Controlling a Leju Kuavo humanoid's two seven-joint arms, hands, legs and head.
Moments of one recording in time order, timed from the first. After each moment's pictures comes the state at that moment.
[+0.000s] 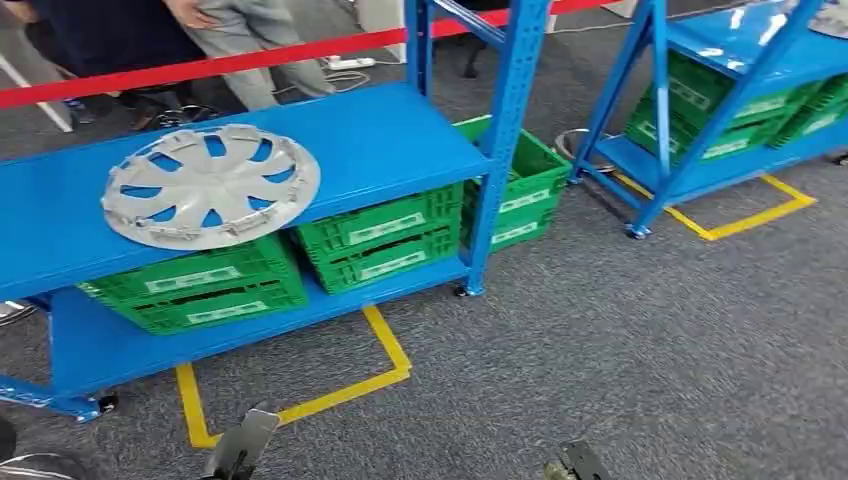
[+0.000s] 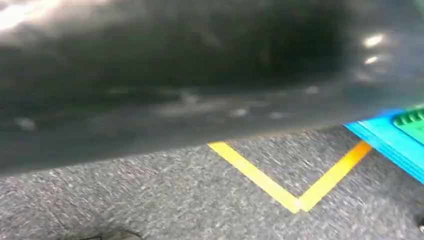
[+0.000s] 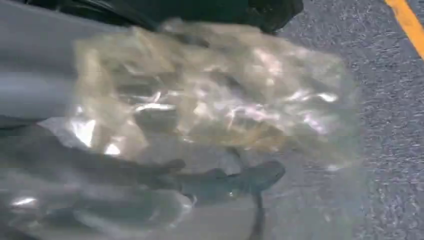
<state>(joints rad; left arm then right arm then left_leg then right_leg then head) -0.11 -0.08 -0.02 -0.37 -0.19 0.15 -0.48 -0.08 0.02 0.41 -0.30 -0.14 0.02 -0.23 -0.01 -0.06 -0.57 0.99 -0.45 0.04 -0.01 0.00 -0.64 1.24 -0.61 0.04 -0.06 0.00</state>
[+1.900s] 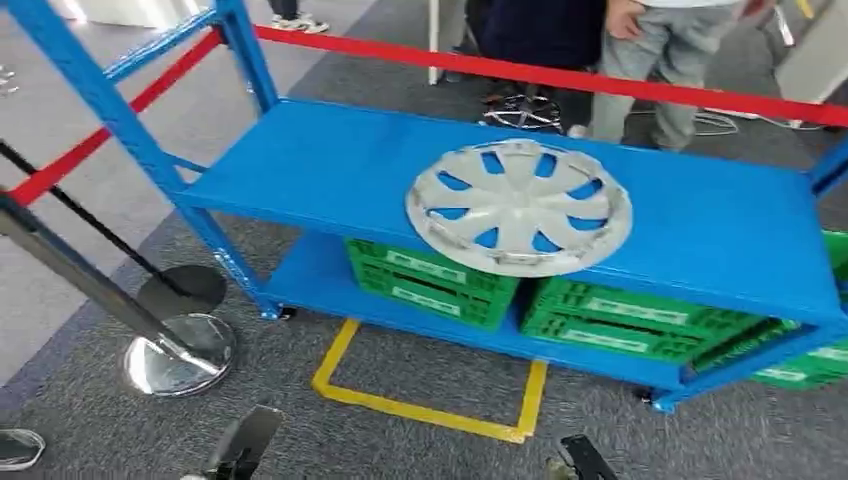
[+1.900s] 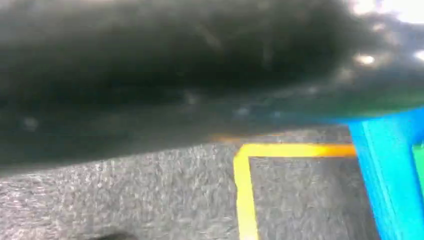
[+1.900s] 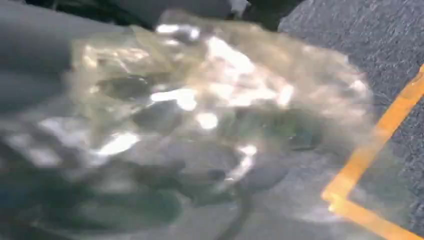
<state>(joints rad) -0.12 -0.08 -0.05 -0.36 -0.18 0.15 -0.47 -0.09 0.01 0.43 -0.30 -0.11 0.03 -0.23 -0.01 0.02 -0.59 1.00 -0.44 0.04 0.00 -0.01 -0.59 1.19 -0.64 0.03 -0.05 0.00</state>
